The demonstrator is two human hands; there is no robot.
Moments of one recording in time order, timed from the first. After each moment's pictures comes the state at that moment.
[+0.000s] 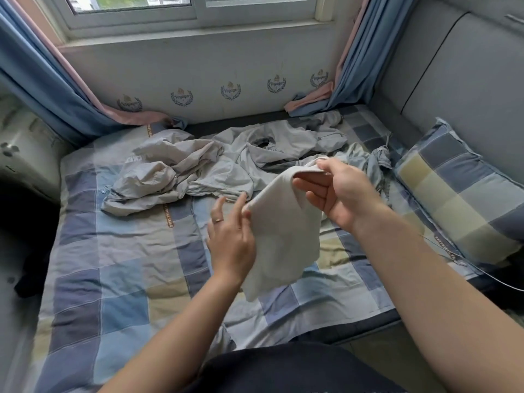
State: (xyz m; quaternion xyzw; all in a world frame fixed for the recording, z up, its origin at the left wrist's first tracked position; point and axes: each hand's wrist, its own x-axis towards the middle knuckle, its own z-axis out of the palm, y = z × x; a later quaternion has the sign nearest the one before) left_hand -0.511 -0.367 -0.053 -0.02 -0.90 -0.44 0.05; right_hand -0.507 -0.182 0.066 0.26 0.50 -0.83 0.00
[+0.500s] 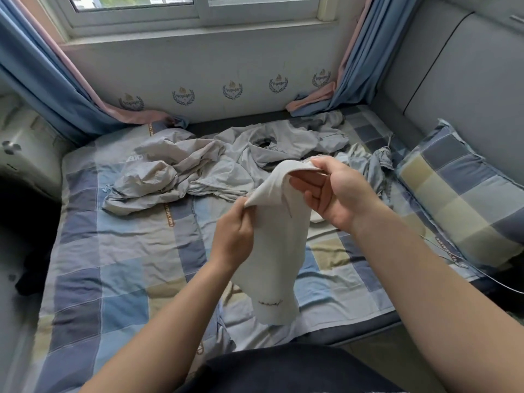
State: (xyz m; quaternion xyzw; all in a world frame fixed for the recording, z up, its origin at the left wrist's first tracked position) left_hand -0.533 -0.373 -0.049 -0.10 -0.85 -0.52 0.01; right_hand -0.514 -0.185 0.065 0.24 0.47 -0.85 0.06
